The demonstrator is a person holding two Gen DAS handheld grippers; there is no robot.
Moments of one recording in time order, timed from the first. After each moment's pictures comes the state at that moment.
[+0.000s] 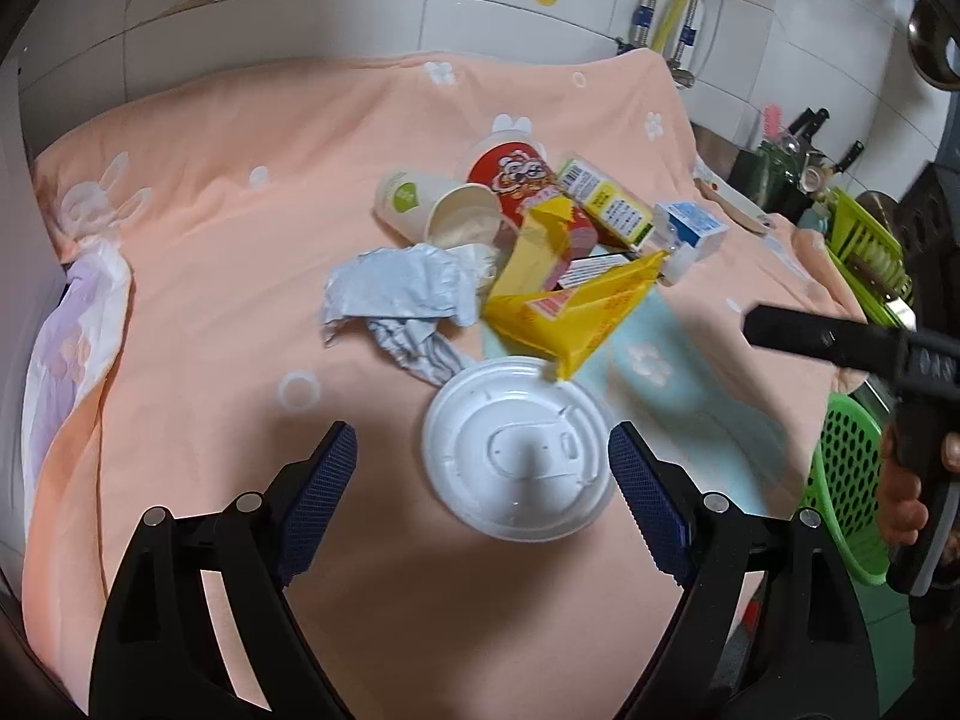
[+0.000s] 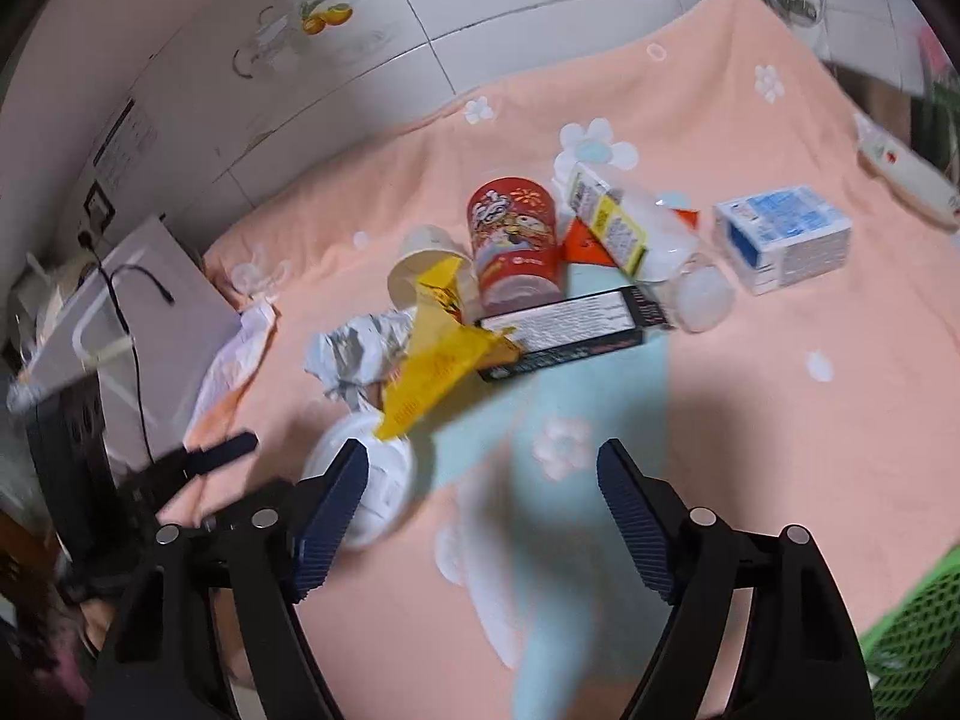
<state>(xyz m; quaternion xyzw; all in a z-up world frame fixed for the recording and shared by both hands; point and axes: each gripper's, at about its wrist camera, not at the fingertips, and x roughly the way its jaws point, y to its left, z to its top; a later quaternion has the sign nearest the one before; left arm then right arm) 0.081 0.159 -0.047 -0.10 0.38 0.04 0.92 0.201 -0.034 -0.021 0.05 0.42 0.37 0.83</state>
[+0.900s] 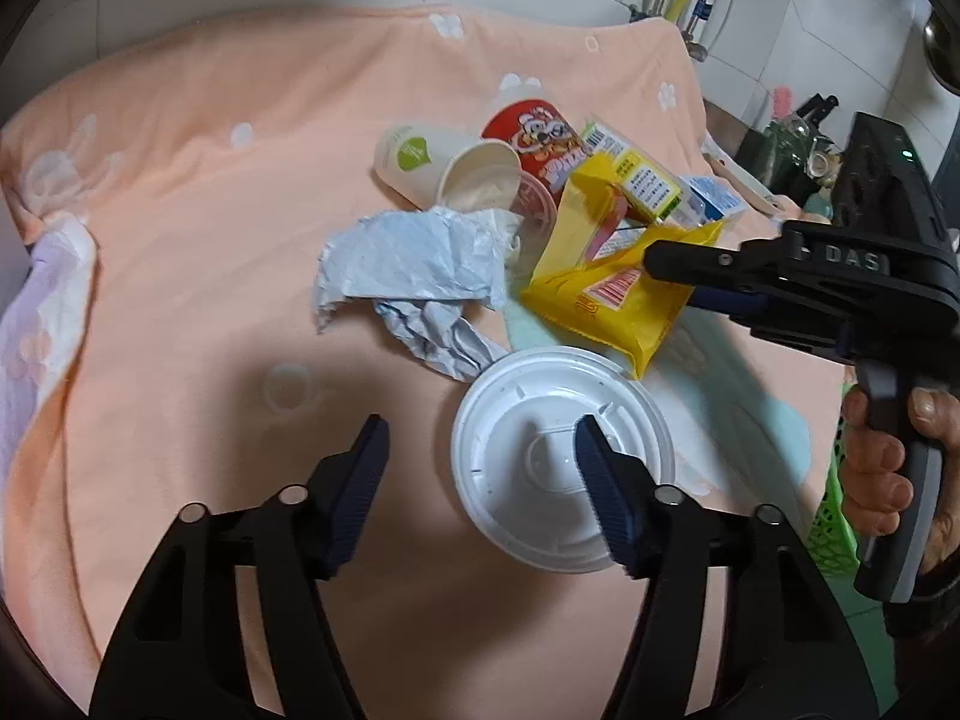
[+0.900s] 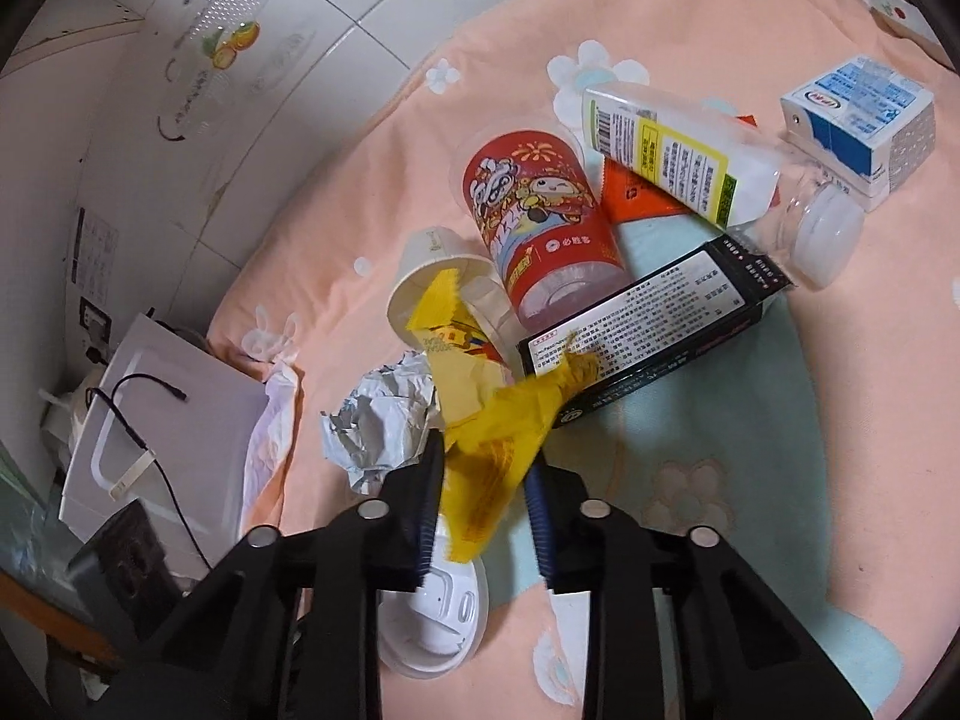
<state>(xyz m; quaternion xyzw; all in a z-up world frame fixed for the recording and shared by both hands) 0.109 0.179 -0.070 -0.12 0.42 0.01 0.90 0.251 0.012 -0.055 0.17 0.48 0.37 0.78</state>
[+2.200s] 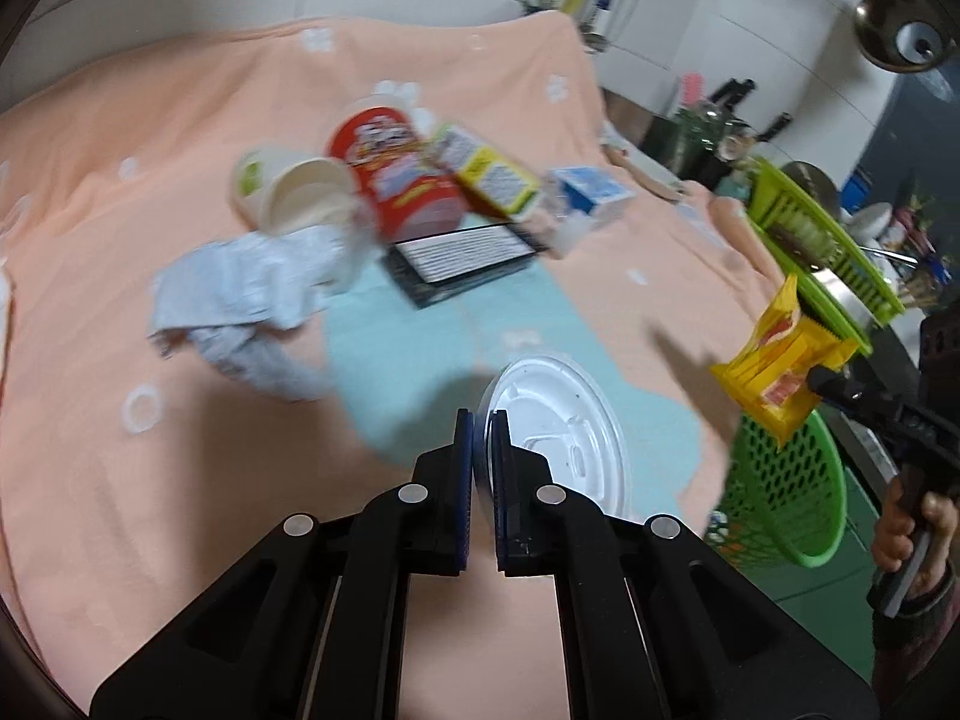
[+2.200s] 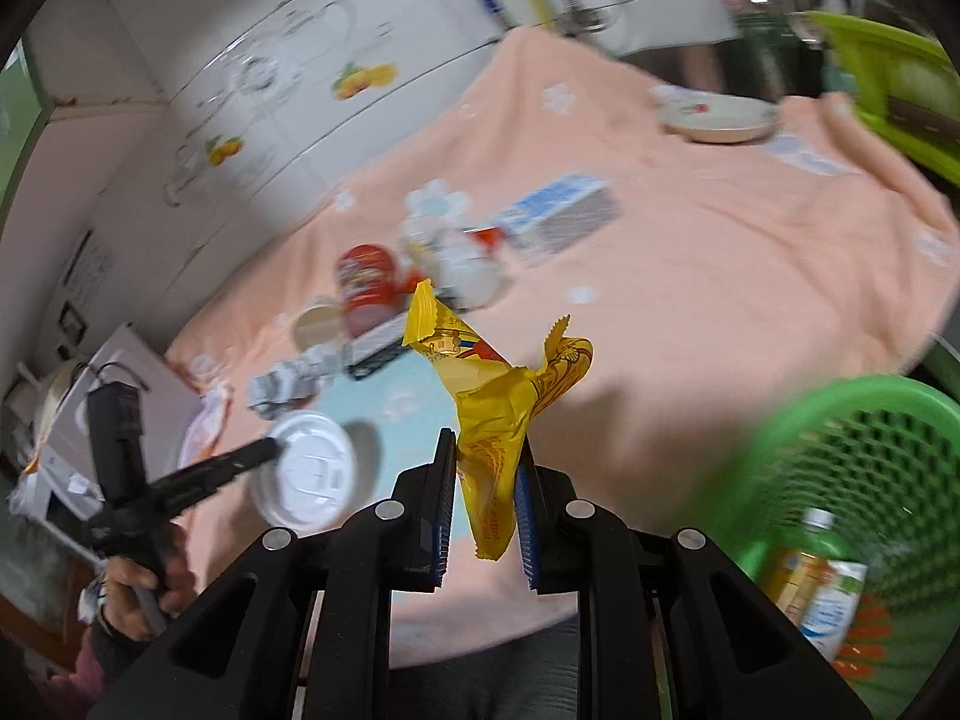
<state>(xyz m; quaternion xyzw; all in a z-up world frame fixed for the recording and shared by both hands) 0.110 0.112 -0.049 -0.12 0.40 -0.08 0.91 0.141 -0.202 -0.028 0.15 0.38 0.25 0.88</state>
